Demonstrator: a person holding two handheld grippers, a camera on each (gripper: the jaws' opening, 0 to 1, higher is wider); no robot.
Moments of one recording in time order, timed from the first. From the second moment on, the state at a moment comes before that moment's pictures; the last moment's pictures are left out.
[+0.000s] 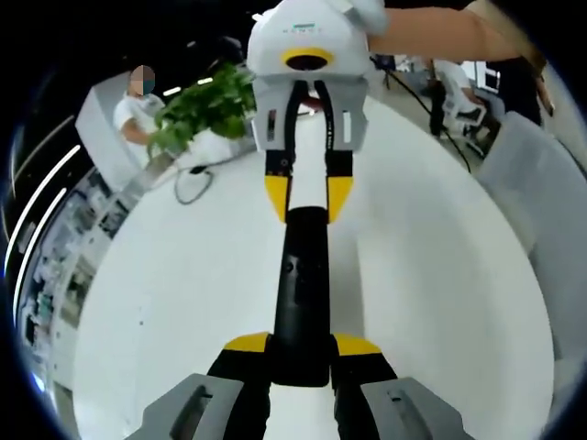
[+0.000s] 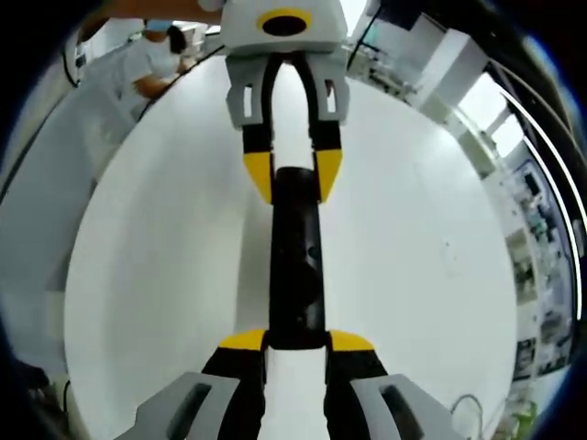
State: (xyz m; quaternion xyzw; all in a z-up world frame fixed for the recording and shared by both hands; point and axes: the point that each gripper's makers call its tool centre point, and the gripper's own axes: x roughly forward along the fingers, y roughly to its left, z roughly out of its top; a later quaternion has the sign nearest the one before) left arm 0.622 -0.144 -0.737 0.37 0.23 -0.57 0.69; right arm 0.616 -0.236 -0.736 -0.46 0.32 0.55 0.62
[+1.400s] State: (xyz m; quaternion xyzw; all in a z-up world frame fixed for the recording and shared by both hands) left arm 0.666 -0.141 -0.777 0.40 0.28 -0.56 0.67; right arm 0.662 -0.233 -0.782 -0.47 0.33 0.55 0.61
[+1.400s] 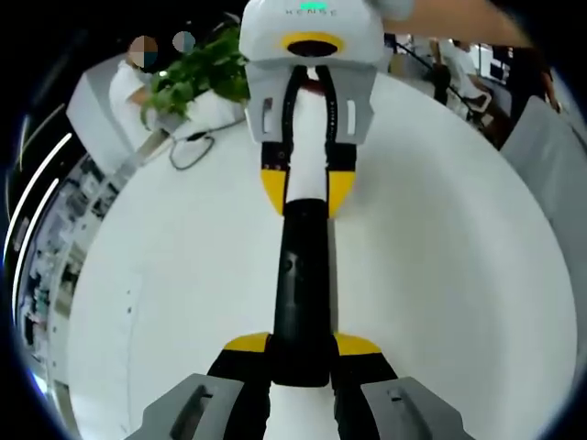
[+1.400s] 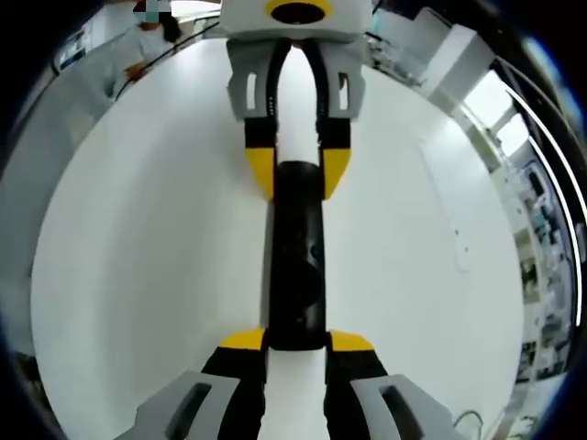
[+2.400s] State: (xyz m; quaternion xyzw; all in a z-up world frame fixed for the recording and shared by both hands) left arm 0.668 -0.140 -0.775 0.39 0.28 -0.55 0.69; right arm 0.660 -0.234 -0.785 -0.46 0.35 0.54 0.61
